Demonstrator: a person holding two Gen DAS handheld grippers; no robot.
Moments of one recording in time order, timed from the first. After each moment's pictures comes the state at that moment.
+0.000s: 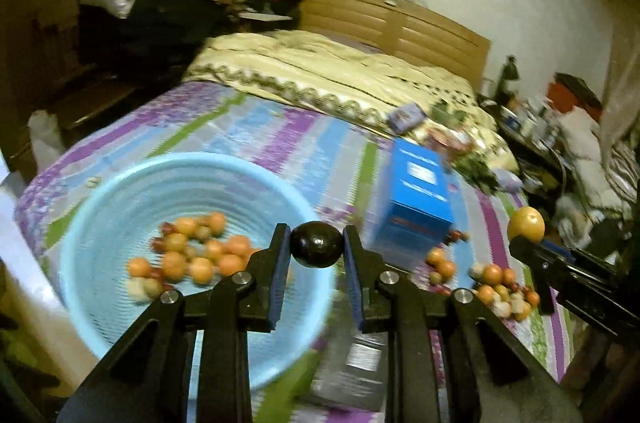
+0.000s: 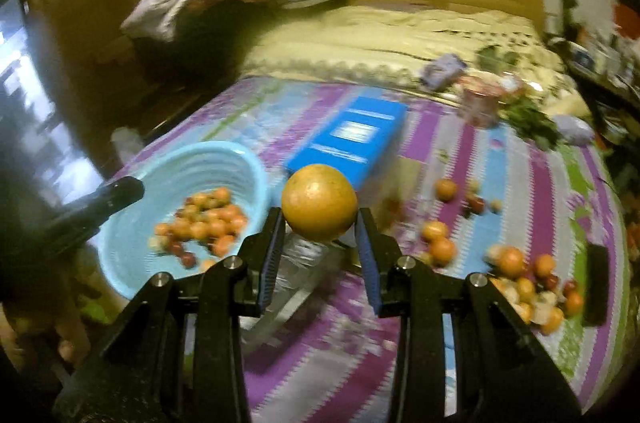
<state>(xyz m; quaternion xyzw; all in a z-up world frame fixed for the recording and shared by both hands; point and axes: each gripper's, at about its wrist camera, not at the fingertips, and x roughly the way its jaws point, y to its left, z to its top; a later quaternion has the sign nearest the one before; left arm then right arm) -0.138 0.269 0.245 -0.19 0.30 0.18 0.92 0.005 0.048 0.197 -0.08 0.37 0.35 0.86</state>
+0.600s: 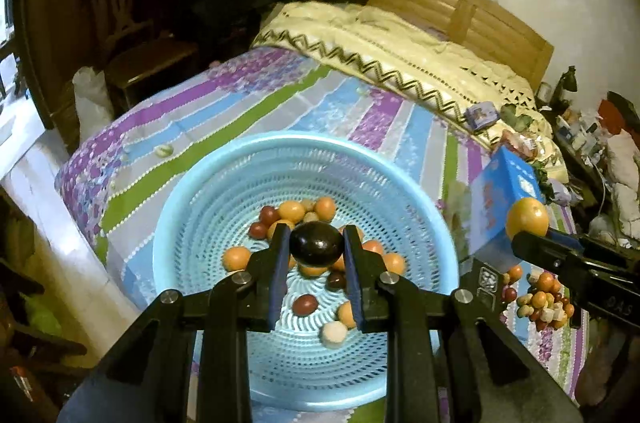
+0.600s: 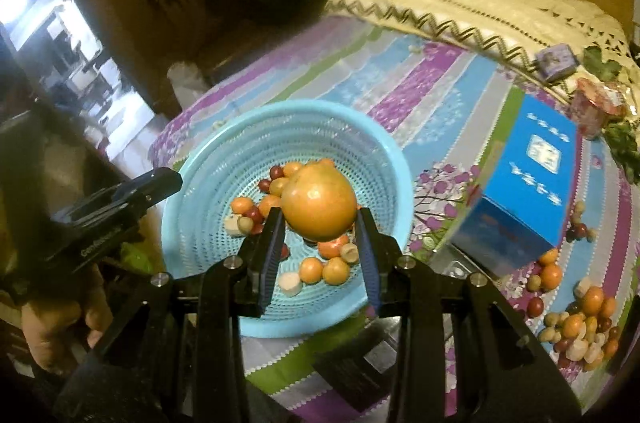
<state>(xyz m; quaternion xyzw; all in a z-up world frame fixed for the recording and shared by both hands) -0.173 0.384 0.221 -0.22 0.36 0.25 0.87 -0.003 0.190 0.179 -0.14 0.46 0.44 0.76</state>
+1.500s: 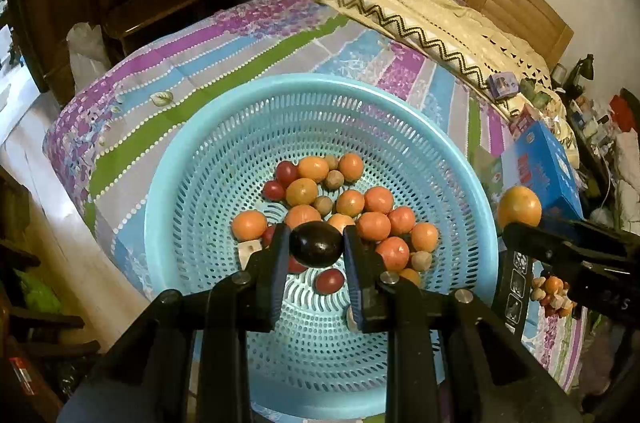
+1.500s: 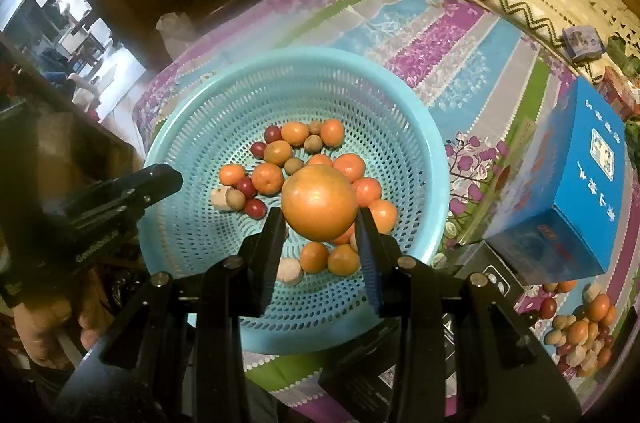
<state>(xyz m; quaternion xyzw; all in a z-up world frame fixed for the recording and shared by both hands) -0.163 0.420 0.170 -0.26 0.43 0.23 0.83 -0.002 0.231 0.146 -0.19 0.52 0.42 0.72</state>
